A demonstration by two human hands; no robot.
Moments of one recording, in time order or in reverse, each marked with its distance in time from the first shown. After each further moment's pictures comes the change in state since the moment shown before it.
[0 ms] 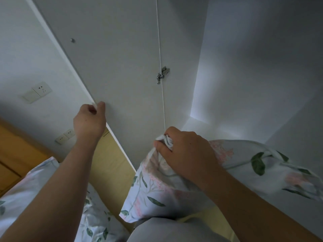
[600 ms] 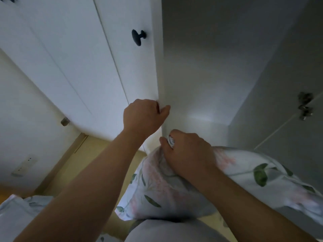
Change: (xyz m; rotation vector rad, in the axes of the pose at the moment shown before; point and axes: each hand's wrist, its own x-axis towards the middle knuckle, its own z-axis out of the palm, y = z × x) left_hand -0.090 0.137 0.091 0.294 -0.441 0.811; right_hand -0.018 0.023 0.001 -0.088 0.084 0.423
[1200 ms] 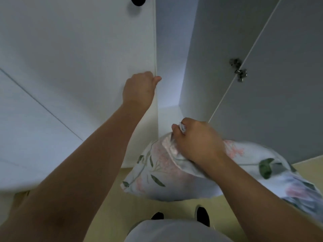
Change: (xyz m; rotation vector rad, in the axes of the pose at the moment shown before) left_hand 0.140 0.067 0.081 -0.151 -0.013 0.610; right_hand 0.038 0.026 0.005 -0.073 0.139 0.669
